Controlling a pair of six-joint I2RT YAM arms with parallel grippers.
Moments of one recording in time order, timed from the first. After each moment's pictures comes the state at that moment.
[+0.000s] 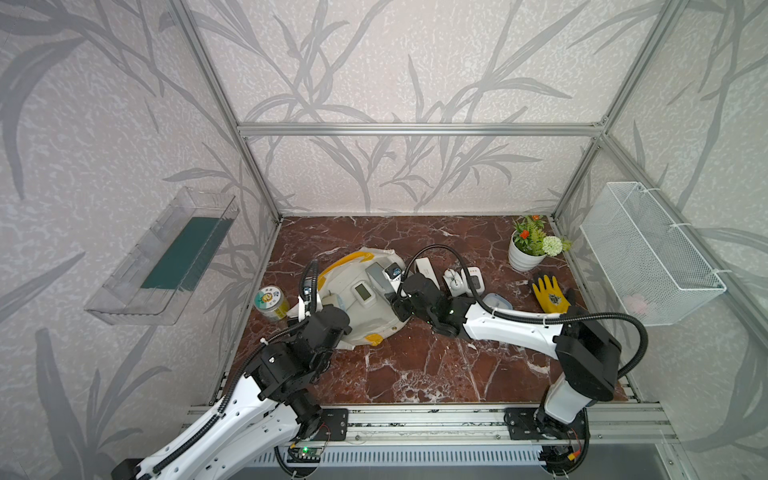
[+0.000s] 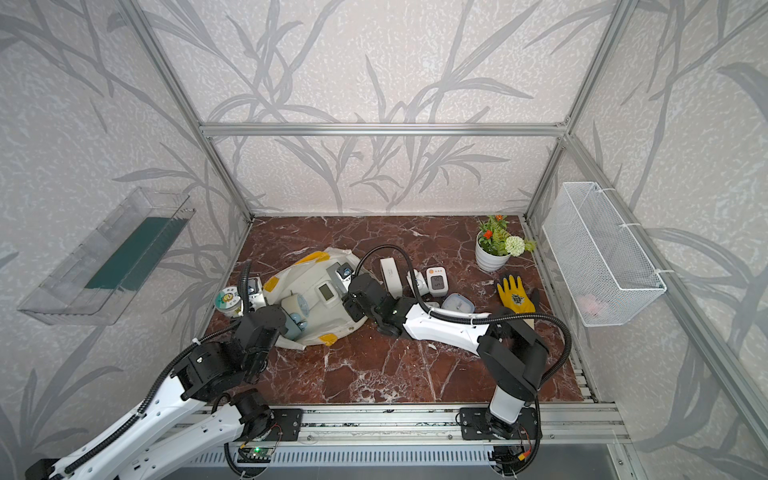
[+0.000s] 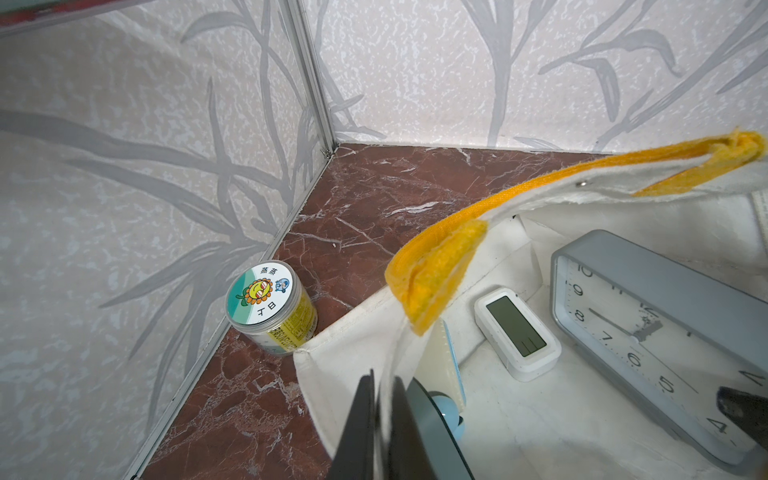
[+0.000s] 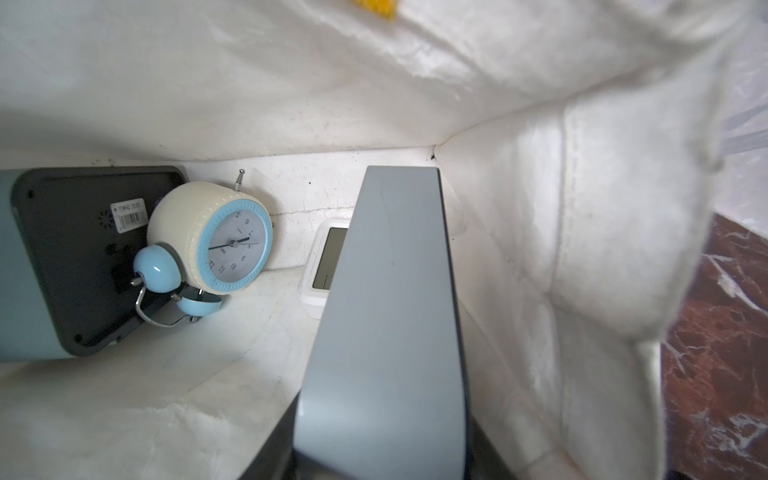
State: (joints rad) left arm -0.76 0.65 0.74 -0.82 -0.95 -0.53; right arm 0.99 1.68 1.12 0.03 0.23 0.10
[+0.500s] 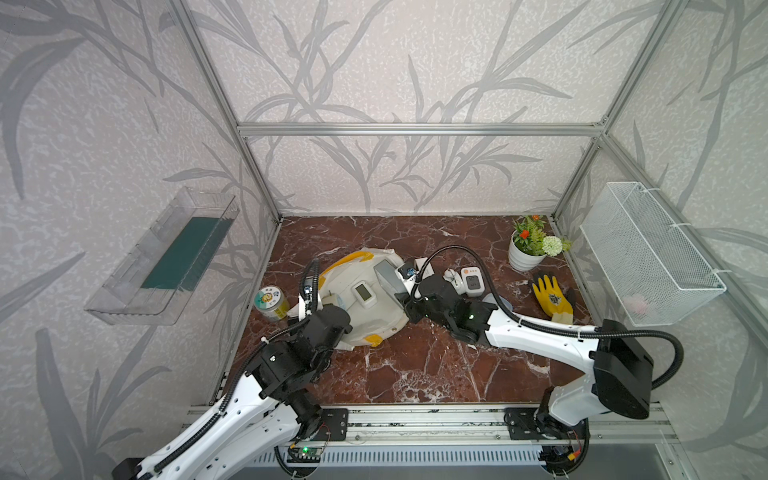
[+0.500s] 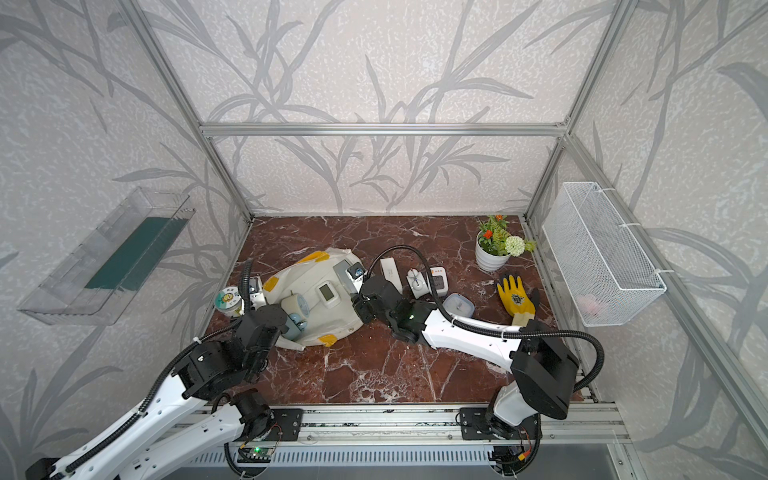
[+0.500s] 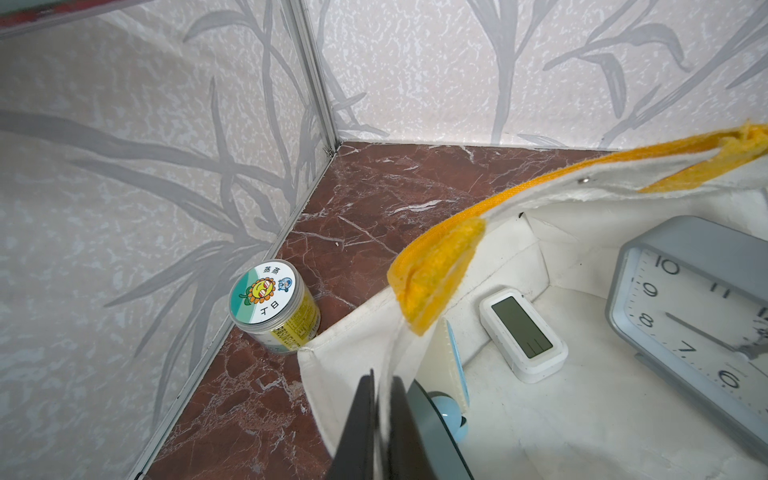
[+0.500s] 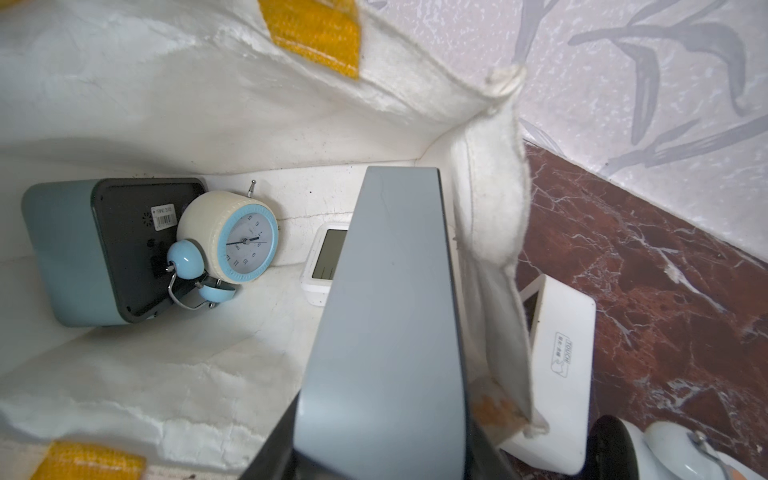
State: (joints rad) left arm -0.75 0.67 0.75 -0.82 -0.95 -0.53; right arm 1.00 1.50 1.01 -0.01 0.23 0.11
